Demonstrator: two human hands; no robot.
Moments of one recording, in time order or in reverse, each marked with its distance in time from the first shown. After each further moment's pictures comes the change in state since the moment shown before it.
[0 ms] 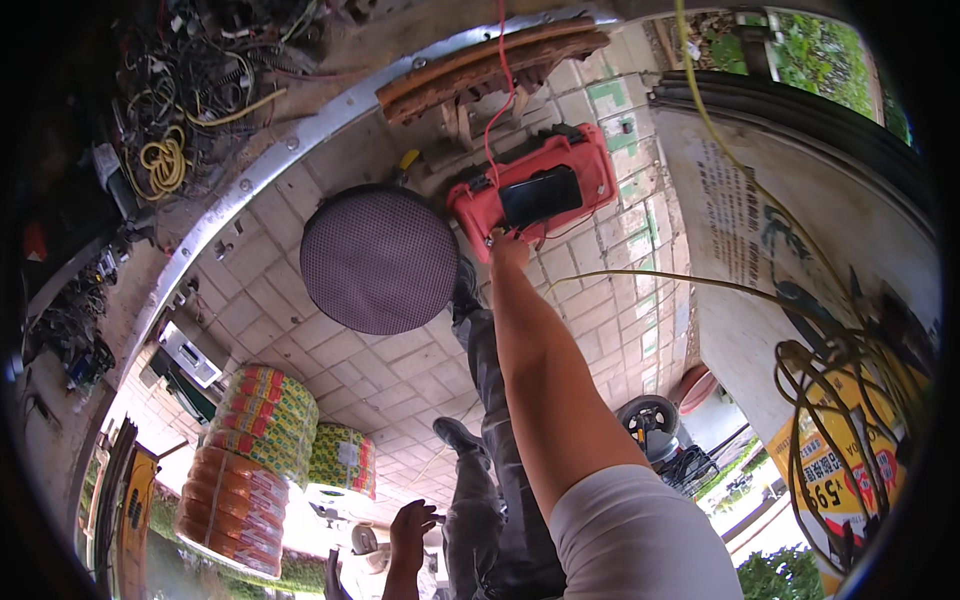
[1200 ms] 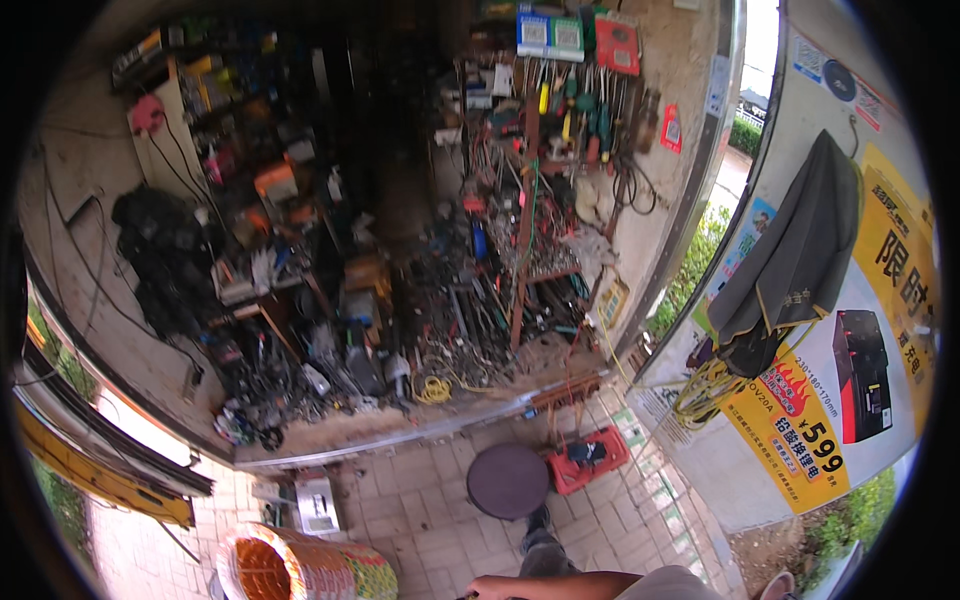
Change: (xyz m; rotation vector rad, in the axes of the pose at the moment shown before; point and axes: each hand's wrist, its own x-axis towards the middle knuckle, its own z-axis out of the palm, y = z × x) left_hand -0.009 -0.153 -0.177 0.245 -0.255 1.167; right_hand -0.603 0.215 -0.125 -0.765 -0.984 -1.610
